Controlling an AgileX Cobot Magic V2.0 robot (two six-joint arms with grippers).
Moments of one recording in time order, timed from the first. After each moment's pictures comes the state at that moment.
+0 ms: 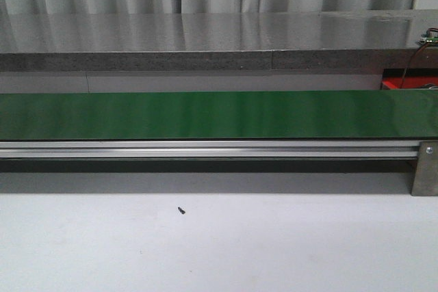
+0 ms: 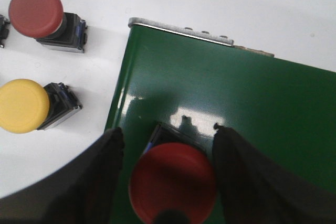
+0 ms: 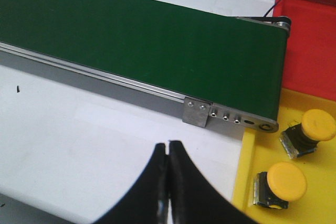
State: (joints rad) left arm 0.26 1.78 -1.43 -0.14 0.84 0.13; right arm -0.13 0.58 -0.64 0.45 0.80 -0.52
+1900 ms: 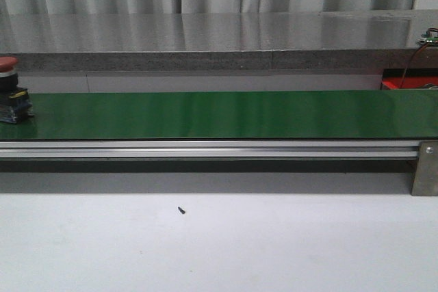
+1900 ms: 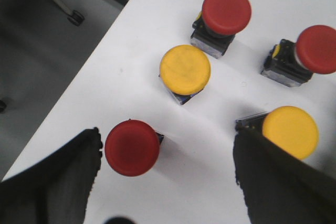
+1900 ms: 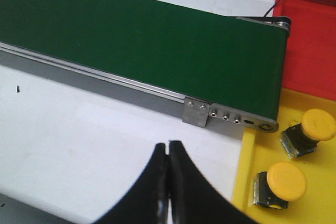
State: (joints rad) left arm 0.67 1.88 -1.52 -0.17 0.79 0.23; right arm -0.13 0.58 -0.64 0.45 0.80 -0.52
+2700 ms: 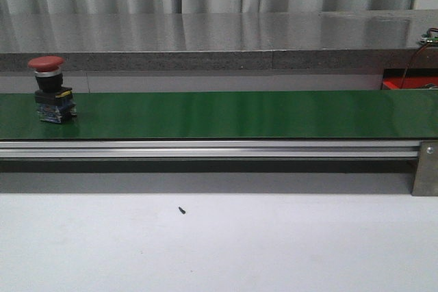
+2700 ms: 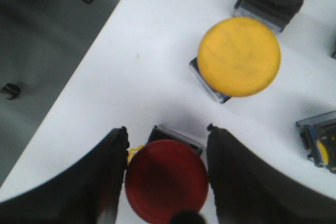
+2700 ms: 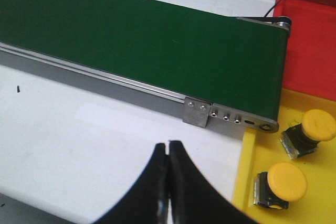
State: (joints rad) left arm 0.67 2.02 -1.52 -0.10 0.72 0.23; right arm -0.13 0.58 -0.64 0.45 0.80 -0.52
